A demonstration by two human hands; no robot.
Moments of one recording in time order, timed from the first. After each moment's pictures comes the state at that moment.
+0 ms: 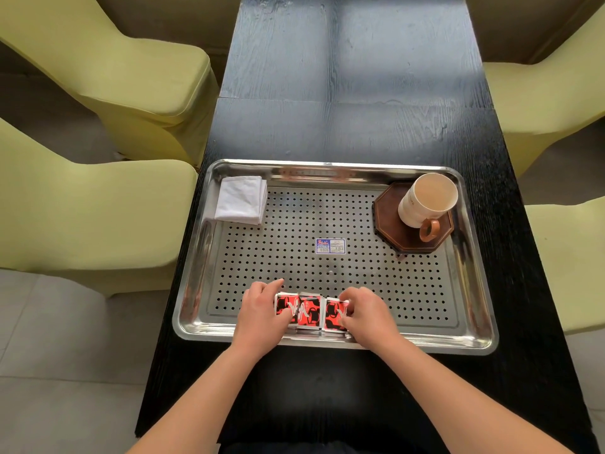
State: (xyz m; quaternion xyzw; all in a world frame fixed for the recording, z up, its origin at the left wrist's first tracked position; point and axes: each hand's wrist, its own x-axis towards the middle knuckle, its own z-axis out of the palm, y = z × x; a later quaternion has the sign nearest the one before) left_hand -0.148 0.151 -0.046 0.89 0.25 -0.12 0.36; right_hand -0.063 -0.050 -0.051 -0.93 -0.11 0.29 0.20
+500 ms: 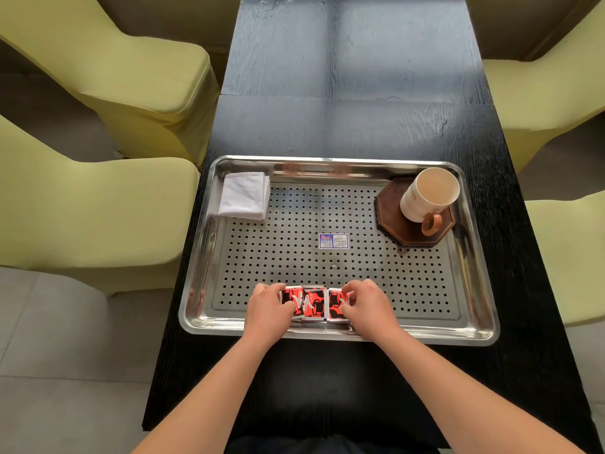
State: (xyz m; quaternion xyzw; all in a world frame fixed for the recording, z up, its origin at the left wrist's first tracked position) left_hand -0.141 0.145 -0.049 0.84 0.33 -0.17 0.39; right_hand -0.065 -0.042 -0.051 -0.93 -0.07 0.29 0.21
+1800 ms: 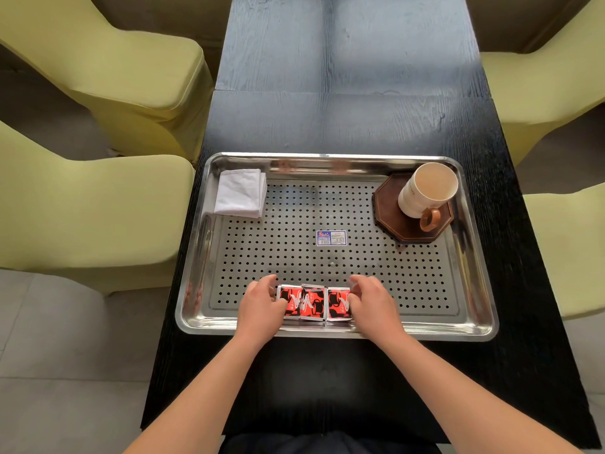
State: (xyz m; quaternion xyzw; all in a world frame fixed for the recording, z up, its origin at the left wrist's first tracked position) left_hand -0.143 0.152 -0.042 0.83 0.33 -0.15 0.42; right_hand -0.069 -0.049 -0.047 -0.94 -0.05 0.24 0.24
